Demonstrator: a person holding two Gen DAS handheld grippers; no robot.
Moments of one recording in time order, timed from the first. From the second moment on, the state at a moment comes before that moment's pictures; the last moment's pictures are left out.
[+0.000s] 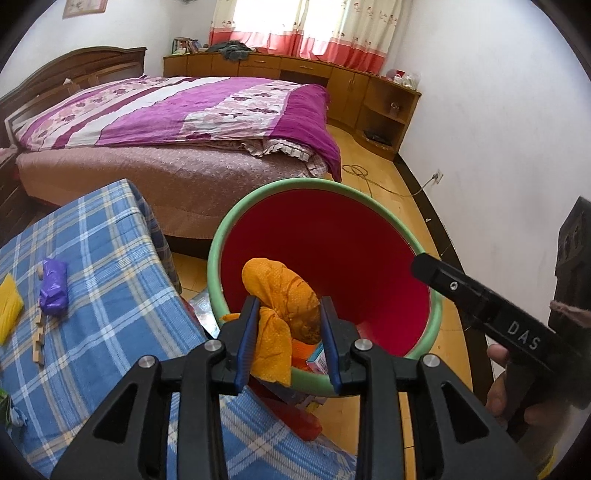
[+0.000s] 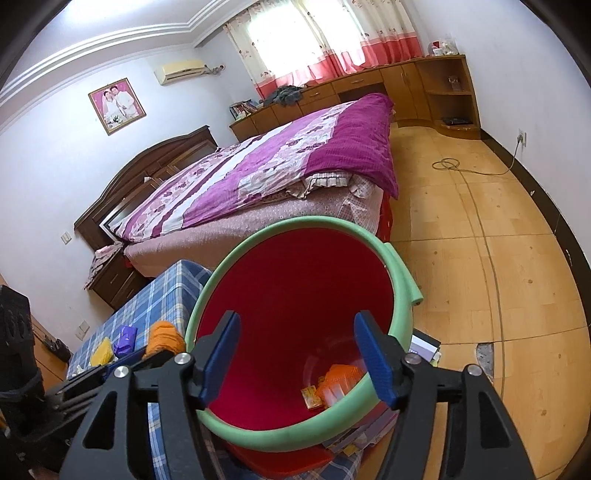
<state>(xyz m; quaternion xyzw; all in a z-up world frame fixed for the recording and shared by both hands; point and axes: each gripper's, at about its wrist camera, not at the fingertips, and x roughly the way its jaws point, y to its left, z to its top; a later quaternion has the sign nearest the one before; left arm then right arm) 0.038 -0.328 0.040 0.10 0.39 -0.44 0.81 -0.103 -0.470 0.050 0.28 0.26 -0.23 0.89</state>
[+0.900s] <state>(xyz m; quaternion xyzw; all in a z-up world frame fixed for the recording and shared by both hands) 0.040 -0.298 0.050 0.07 0.39 -0.41 0.83 -0.112 -0.462 0.055 0.29 0.25 -0.24 0.89</state>
